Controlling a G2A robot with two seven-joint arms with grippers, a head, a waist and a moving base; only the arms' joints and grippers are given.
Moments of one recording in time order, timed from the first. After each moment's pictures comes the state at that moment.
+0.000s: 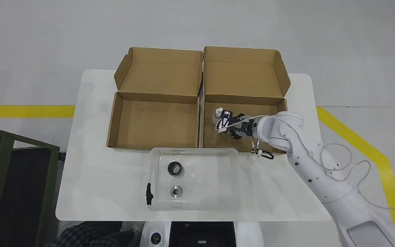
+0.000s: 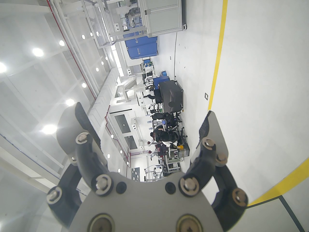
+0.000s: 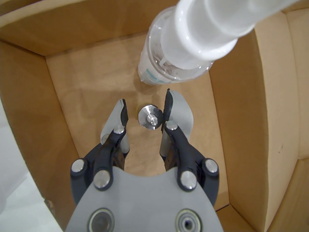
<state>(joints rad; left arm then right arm) -0.01 -0.37 -0.75 -1.25 2.03 -0.40 0.22 -0.82 -1.08 0.90 -1.49 -1.26 -0.71 0.64</state>
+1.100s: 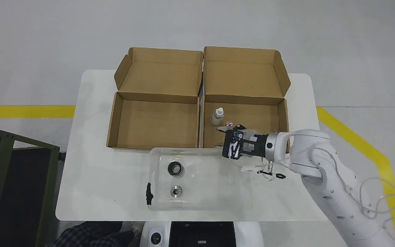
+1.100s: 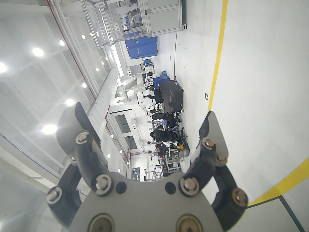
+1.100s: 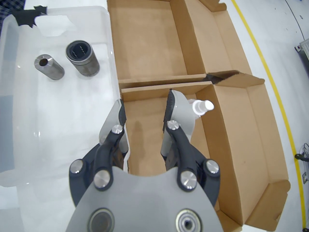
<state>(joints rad) -0.01 -0.37 -0.75 -1.25 2.03 -0.40 0.22 -1.09 -1.01 1.12 -1.97 -1.13 -0.84 0.59</state>
